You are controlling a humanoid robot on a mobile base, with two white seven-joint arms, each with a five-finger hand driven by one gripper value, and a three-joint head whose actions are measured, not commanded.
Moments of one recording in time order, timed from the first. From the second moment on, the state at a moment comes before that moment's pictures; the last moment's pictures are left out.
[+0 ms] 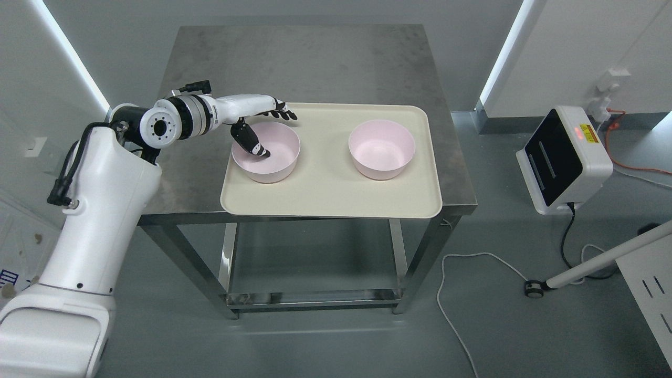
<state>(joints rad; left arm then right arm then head) -0.94 0.25 -0.28 -1.12 -0.72 -0.18 -0.87 0.00 0.00 0.00 0.00 0.00 0.03 0.01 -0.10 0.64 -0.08</state>
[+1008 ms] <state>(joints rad) -0.94 0.24 -0.28 -1.11 -0.74 -0.26 -0.84 0.00 0.00 0.00 0.00 0.00 0.03 0.01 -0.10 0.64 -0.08</state>
